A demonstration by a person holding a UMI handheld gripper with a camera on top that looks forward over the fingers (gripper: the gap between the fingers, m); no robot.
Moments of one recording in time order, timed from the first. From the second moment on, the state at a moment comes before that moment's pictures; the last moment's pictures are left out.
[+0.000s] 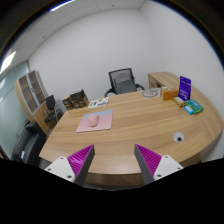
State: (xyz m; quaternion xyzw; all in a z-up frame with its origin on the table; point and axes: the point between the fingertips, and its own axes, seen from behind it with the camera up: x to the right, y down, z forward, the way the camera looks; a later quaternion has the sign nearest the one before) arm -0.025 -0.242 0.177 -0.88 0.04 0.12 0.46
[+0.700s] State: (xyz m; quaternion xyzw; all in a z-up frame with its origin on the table) arm 0.053 -0.121 0.163 -0.89 0.02 0.13 0.45
